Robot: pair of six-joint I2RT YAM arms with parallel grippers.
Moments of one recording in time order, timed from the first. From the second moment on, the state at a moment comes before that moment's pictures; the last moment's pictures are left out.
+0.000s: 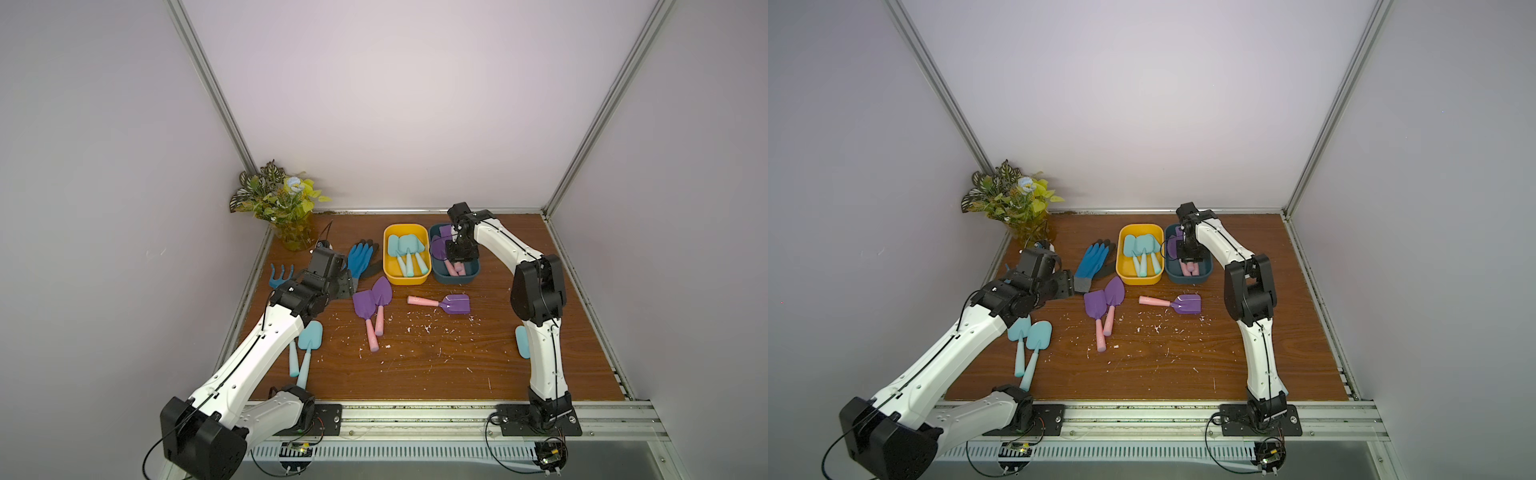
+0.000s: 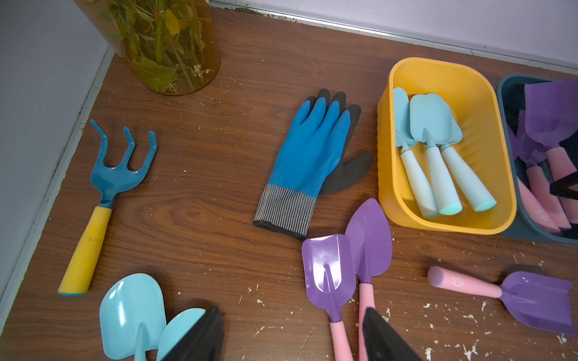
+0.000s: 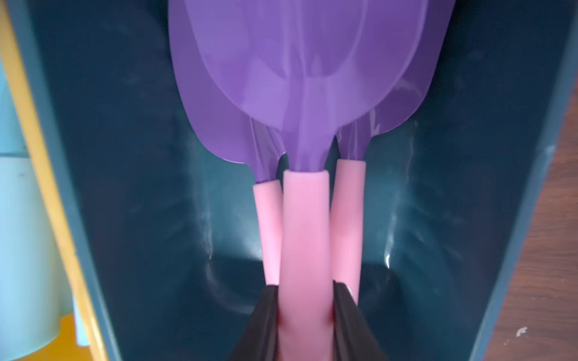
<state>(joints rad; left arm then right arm) -0.40 1.11 1.02 -0.75 -0.27 -0.45 0.38 2.23 1.98 -1.05 0.10 0.31</state>
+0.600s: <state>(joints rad) -0.40 1.12 0.99 -0.71 -0.27 -0.44 0.38 2.25 1.96 -1.05 0.10 0.31</state>
